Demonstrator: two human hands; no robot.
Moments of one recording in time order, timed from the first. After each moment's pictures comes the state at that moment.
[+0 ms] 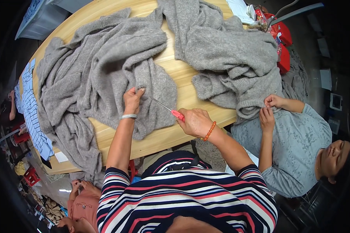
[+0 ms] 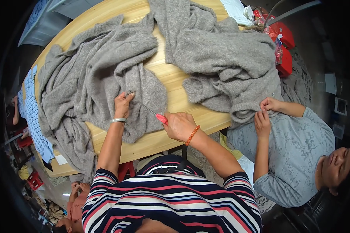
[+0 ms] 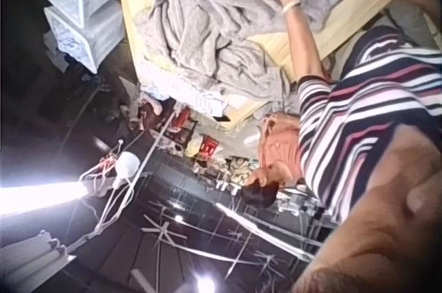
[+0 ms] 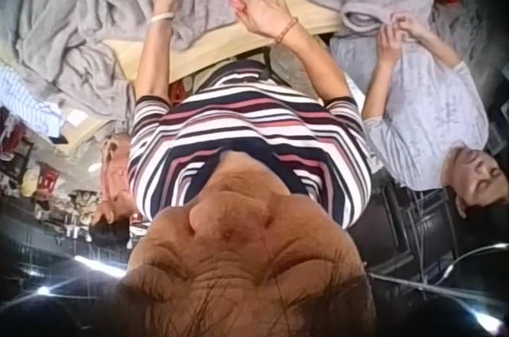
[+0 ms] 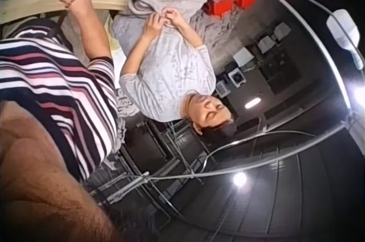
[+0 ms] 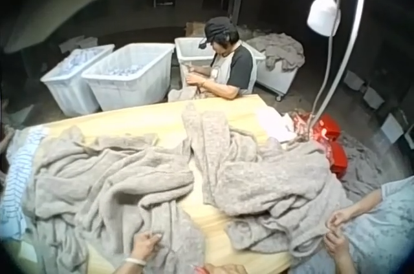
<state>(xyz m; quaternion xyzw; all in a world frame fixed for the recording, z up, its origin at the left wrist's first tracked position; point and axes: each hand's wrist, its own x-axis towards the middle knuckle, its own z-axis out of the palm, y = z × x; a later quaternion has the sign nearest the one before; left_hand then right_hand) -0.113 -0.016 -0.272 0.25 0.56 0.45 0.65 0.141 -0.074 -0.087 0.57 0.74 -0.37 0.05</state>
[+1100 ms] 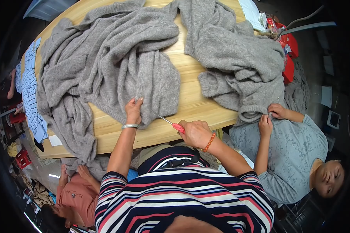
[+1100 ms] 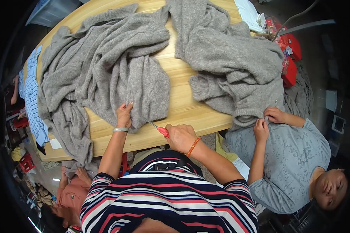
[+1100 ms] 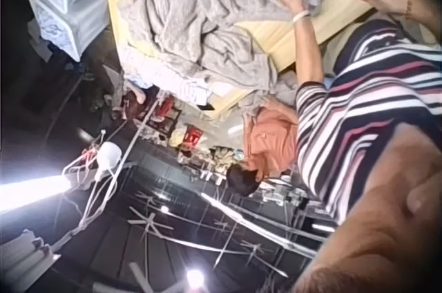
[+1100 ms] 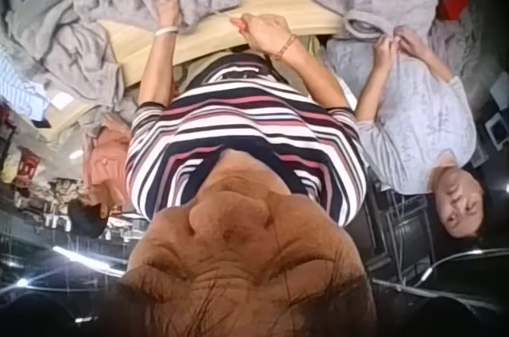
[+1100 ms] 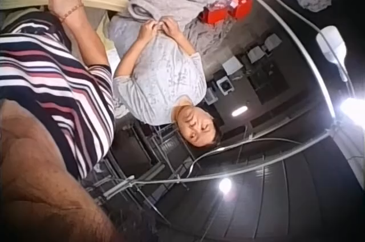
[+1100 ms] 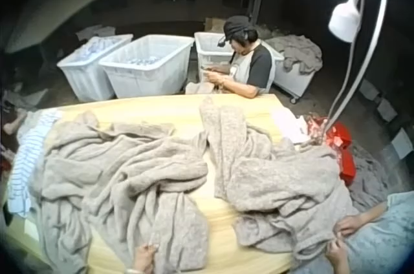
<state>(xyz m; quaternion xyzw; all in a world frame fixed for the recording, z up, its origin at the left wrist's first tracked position) -0.127 -0.113 -0.292 0.14 0.59 0.50 0.62 0.134 -0.124 -0.086 0.51 0.76 -0.38 0.10</state>
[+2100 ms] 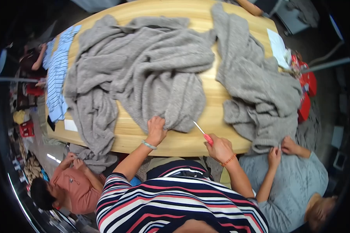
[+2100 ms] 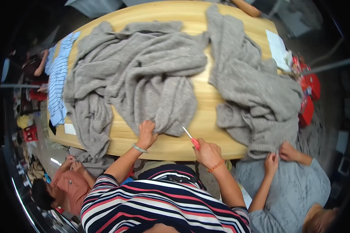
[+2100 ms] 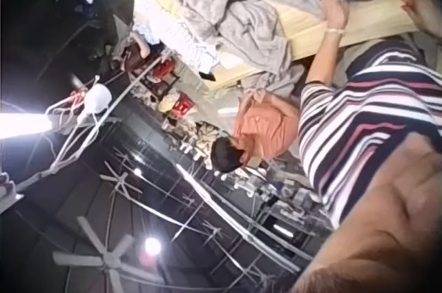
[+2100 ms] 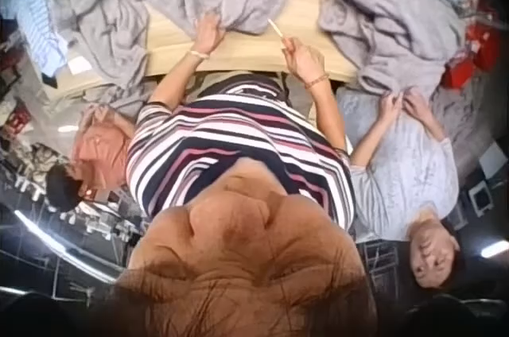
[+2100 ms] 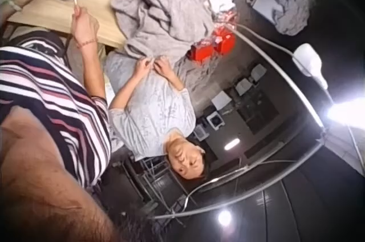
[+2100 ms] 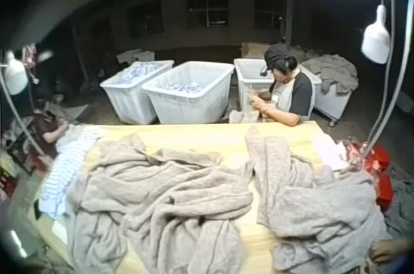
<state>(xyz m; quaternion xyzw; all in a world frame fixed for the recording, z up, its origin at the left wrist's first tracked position) -0.146 -0.162 -0.251 0.69 0.67 0.20 0.19 0.149 -0.119 -0.094 0.56 0.75 -0.35 0.07</state>
